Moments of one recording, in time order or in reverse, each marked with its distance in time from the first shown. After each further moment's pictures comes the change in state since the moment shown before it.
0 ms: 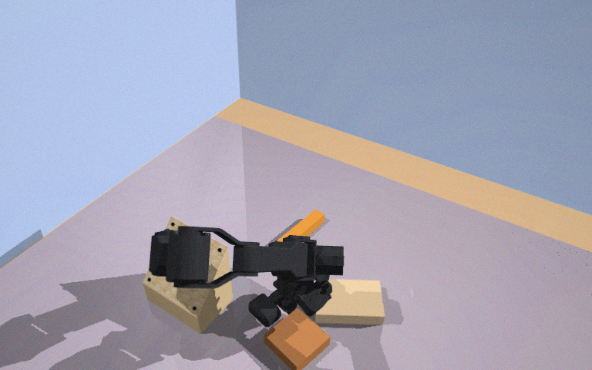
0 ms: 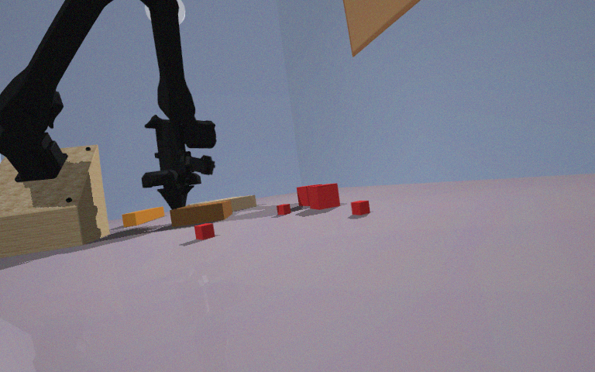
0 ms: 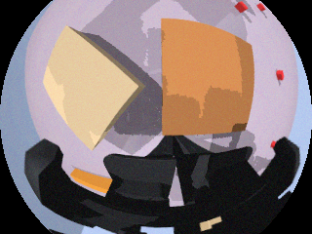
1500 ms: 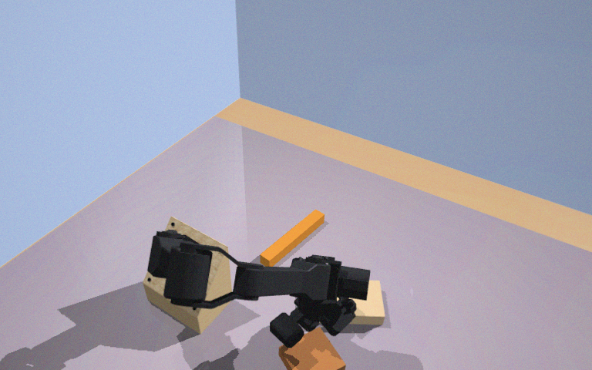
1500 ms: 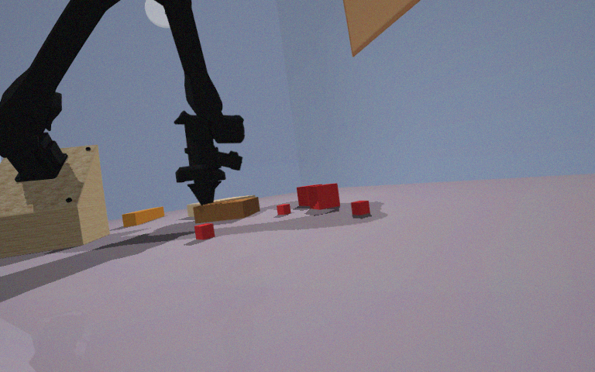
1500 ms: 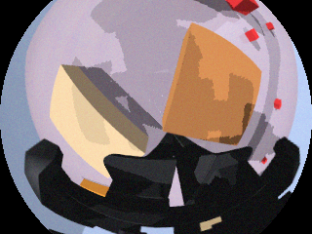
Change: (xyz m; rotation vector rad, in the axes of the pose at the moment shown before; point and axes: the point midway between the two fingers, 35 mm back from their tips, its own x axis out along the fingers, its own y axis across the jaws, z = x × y) arm -0.002 0.001 0.064 -0.009 -0.002 0.002
